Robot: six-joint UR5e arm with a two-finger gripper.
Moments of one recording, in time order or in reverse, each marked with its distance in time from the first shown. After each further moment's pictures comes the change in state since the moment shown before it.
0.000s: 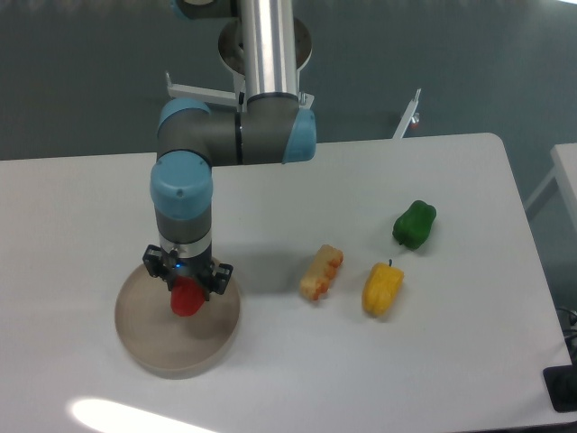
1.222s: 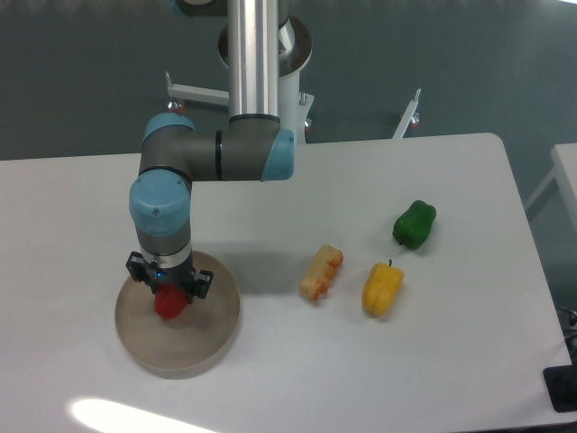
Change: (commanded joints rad) arm -0.023 -0.026 0.000 0.000 0.000 0.000
